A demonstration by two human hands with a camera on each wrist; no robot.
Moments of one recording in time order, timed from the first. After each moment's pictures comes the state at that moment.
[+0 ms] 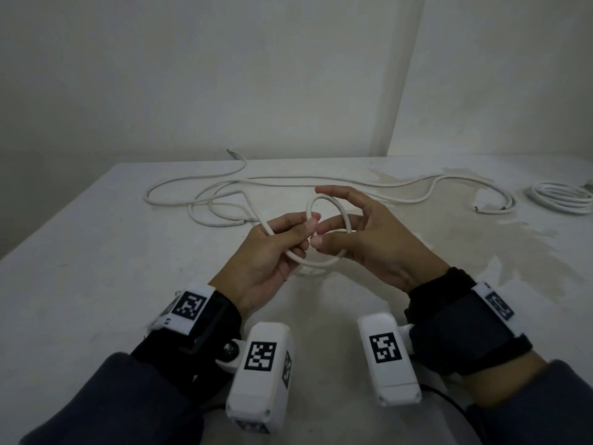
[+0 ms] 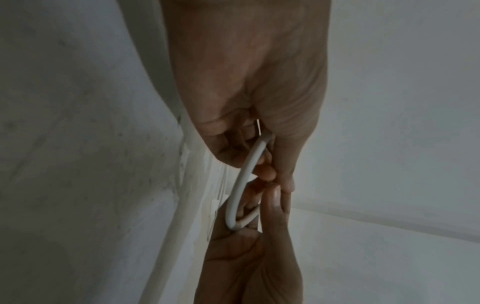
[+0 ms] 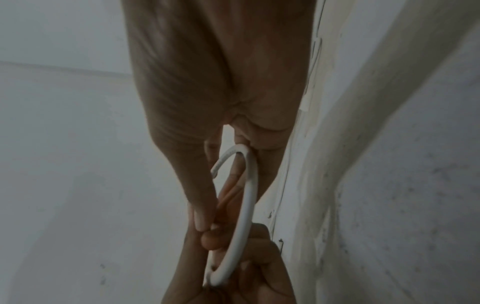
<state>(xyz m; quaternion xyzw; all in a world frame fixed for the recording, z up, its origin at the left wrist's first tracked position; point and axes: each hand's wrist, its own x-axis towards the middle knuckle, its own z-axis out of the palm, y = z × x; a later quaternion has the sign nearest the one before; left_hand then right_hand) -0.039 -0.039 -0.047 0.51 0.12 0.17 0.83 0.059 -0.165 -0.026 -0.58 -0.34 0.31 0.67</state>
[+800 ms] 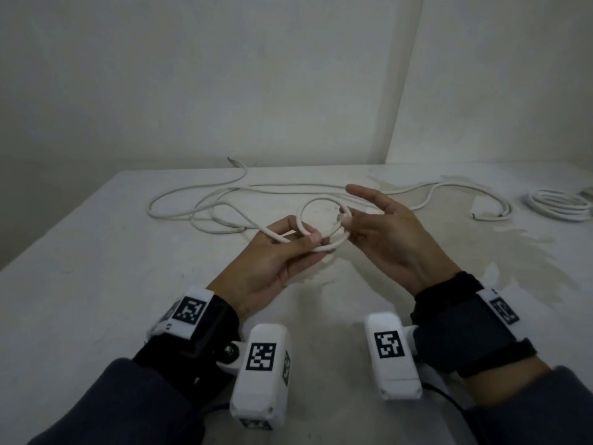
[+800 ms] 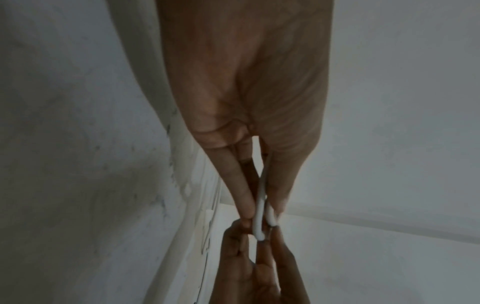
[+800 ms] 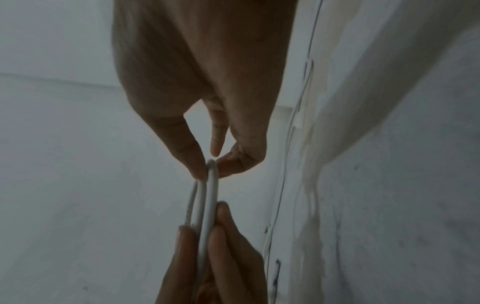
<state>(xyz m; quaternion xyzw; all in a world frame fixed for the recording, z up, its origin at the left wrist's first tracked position) -0.044 -0.039 -0.039 0.52 0.07 0.14 0.84 0.077 -0.168 -0.024 -0.48 -0.22 0.31 0.79</state>
